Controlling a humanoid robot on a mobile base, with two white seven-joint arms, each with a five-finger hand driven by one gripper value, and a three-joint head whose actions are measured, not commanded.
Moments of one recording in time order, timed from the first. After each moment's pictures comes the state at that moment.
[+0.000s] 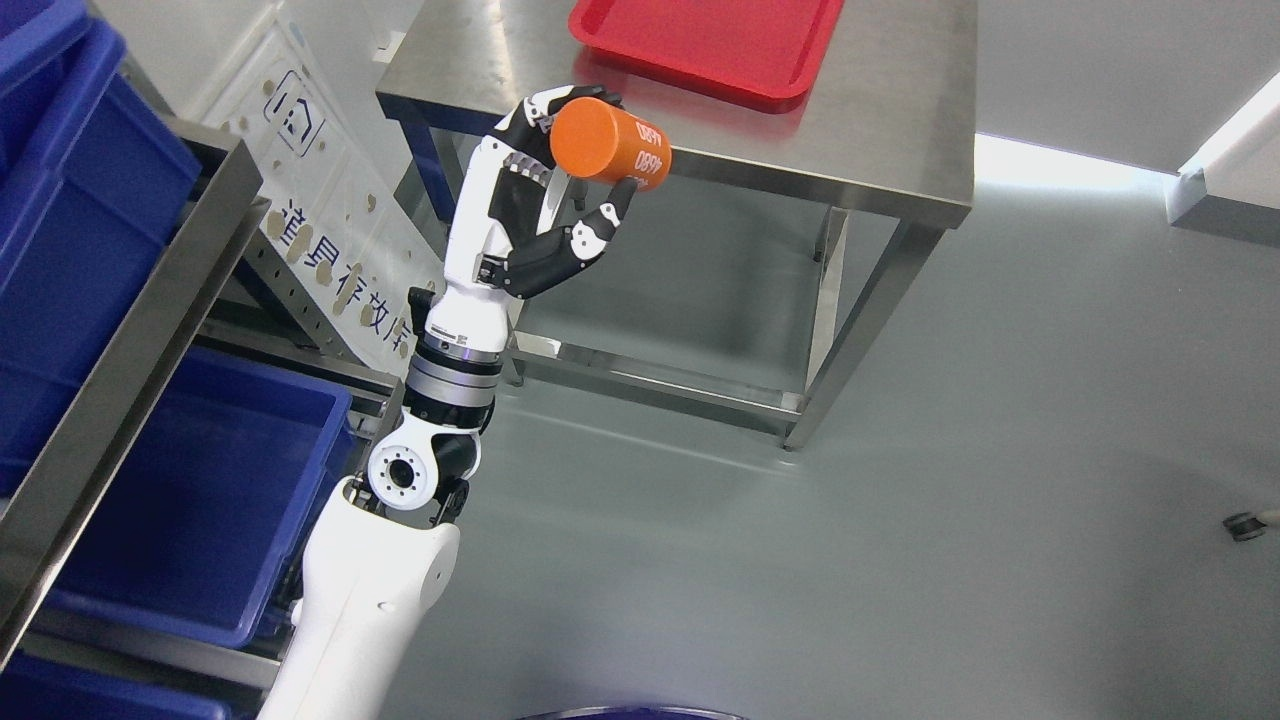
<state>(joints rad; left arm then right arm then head) -0.28 0.00 -0.32 -1.60 0.16 -0.48 -0.07 0.00 0.00 0.00 0.00 0.00 0.04 0.03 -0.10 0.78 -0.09</state>
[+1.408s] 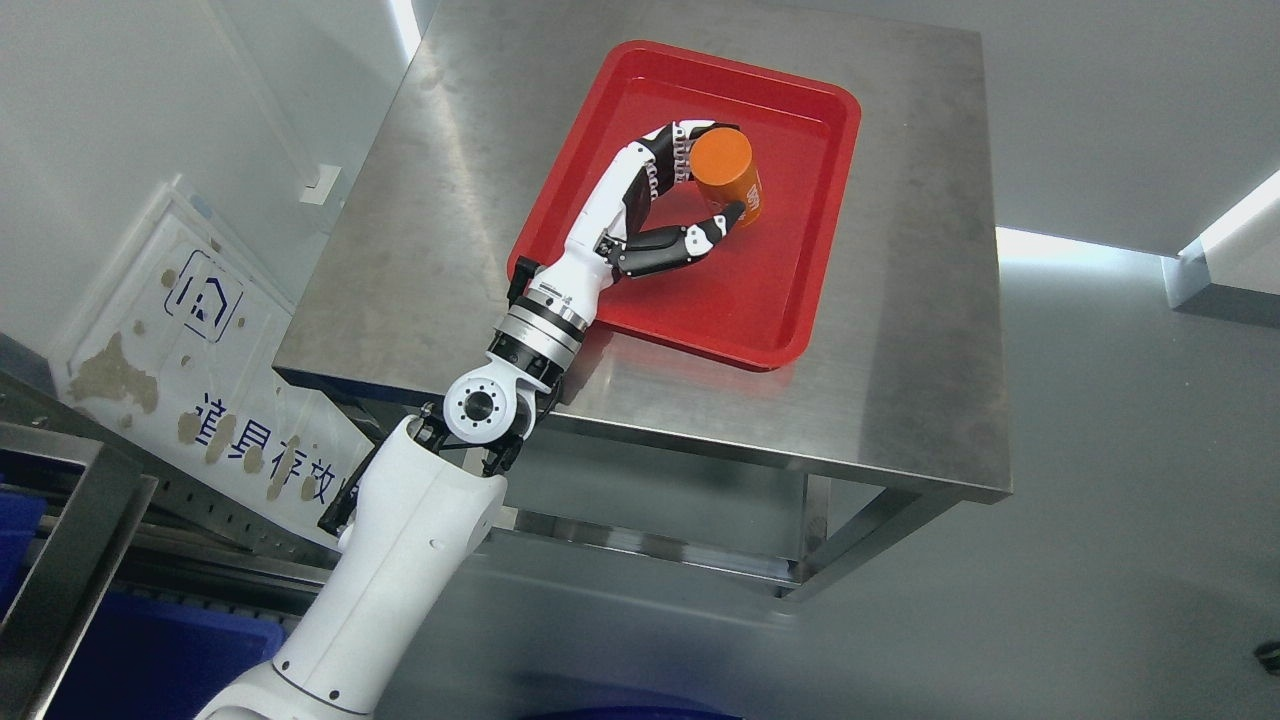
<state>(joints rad) -0.45 0.00 -0.46 -1.40 0.15 -0.21 -0.06 0.00 0.00 0.00 0.00 0.00 0.04 0.03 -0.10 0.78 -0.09</state>
